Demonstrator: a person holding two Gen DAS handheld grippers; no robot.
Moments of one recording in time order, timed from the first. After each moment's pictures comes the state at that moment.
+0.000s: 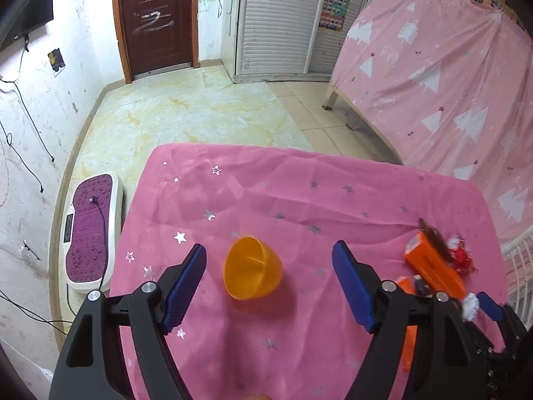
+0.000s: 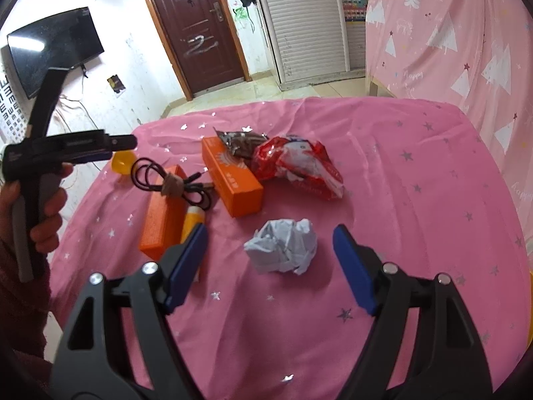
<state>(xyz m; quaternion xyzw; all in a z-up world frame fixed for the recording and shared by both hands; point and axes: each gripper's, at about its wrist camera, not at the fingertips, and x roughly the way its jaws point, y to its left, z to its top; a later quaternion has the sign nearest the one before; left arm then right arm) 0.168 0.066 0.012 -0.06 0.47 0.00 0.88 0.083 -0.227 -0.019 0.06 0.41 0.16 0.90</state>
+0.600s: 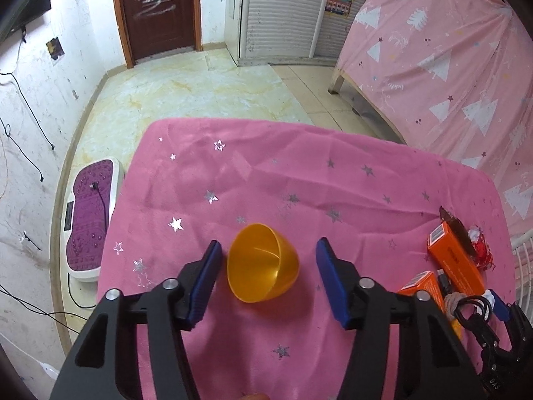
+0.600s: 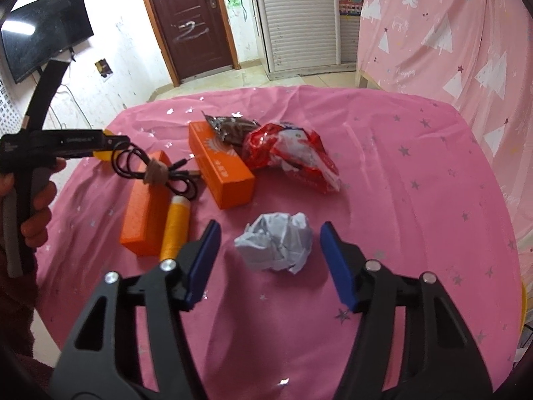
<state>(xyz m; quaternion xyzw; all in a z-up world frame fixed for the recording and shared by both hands) 0.178 0.072 -0.010 -0.06 0.50 0.01 0.86 0.089 -0.216 -0.025 0.02 0.43 0.13 0.89</state>
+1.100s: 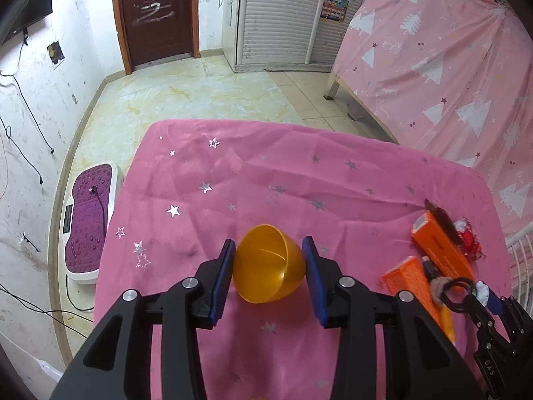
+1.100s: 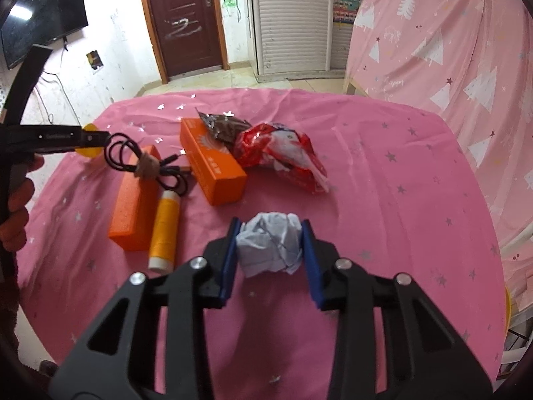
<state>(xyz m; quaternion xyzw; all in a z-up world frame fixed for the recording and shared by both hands) 0.158 0.062 0.002 -0.06 0.49 0.00 0.87 0.080 -0.208 -0.025 -0.01 0.42 0.10 0.90</state>
